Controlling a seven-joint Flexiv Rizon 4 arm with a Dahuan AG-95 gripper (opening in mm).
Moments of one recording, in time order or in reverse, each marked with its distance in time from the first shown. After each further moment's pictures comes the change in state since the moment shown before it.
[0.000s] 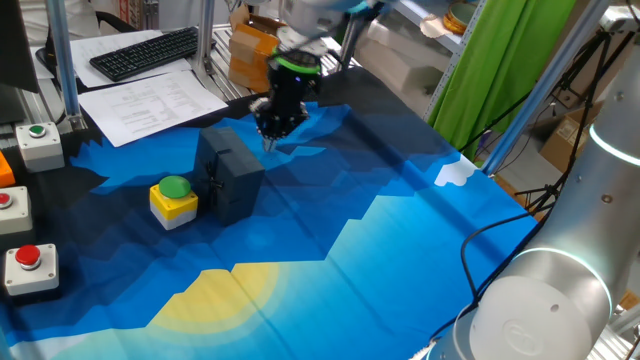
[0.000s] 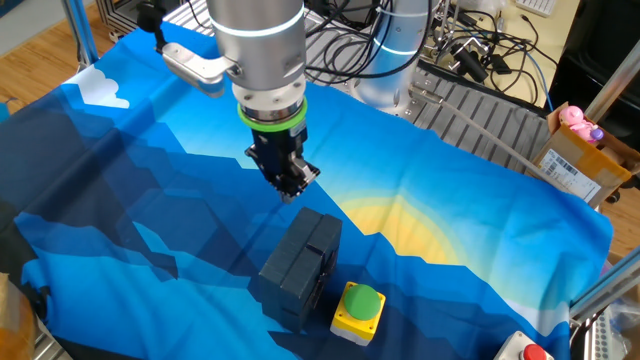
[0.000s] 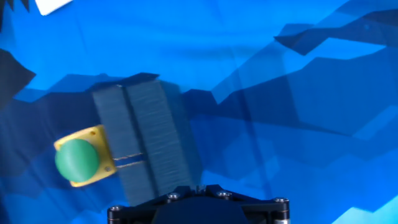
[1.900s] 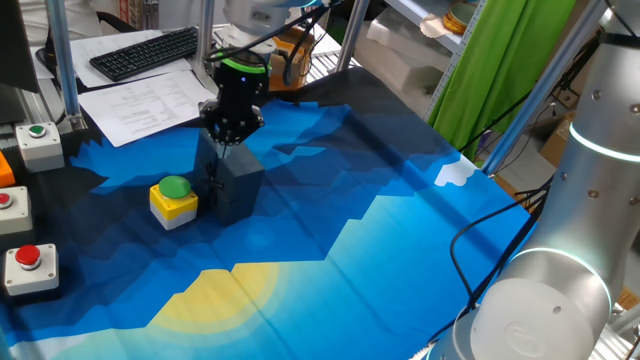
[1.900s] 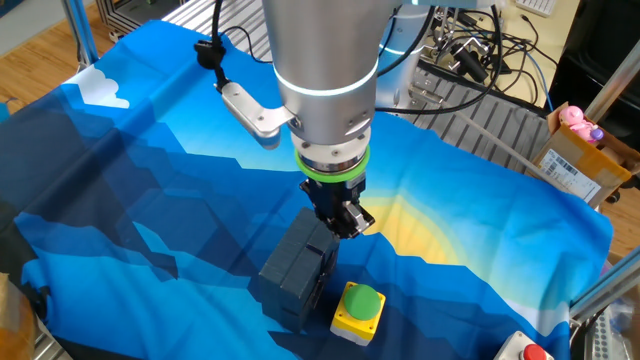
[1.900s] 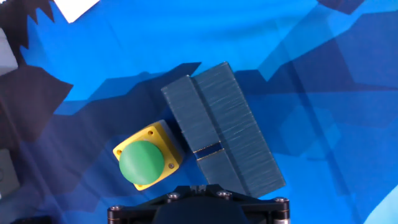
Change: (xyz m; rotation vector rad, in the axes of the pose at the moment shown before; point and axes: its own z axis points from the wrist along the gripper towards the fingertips) arm 0.007 0.081 0.022 0.003 0.007 0.159
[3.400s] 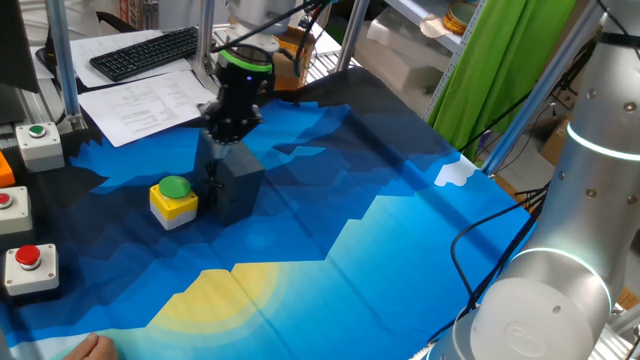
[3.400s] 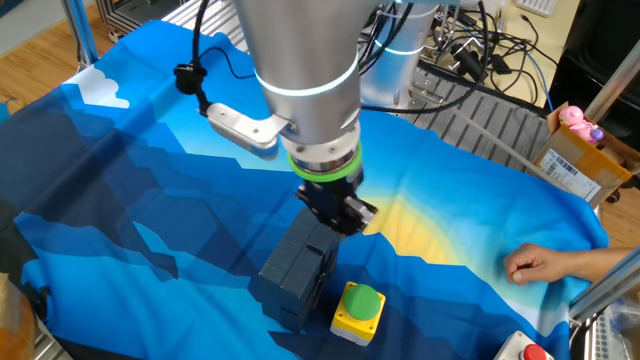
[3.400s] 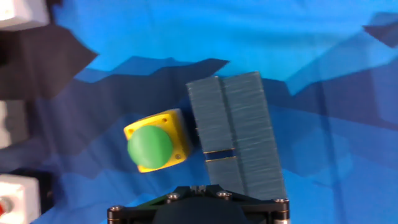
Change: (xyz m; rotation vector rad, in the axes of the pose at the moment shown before) arm 0.005 0.020 -0.001 -0.089 0.049 -0.257
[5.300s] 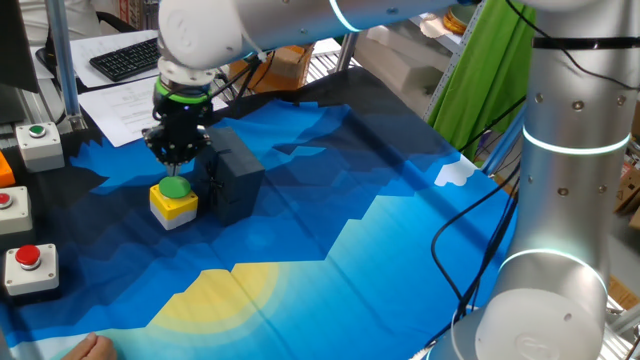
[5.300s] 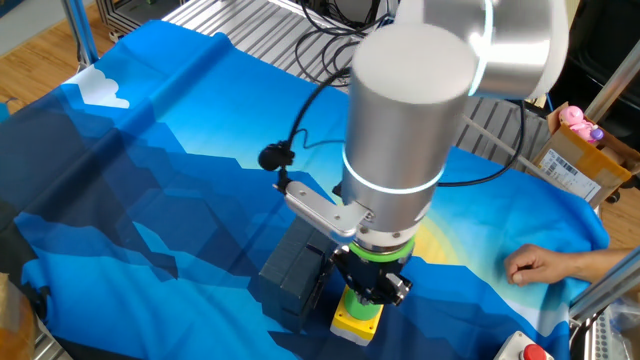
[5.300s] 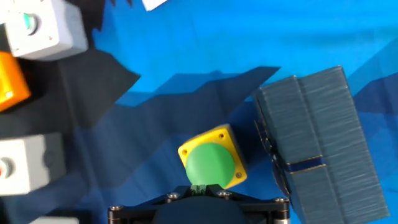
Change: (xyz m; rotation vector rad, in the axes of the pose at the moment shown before) arm -0.041 0.047 0.077 0.127 -0.109 0.041
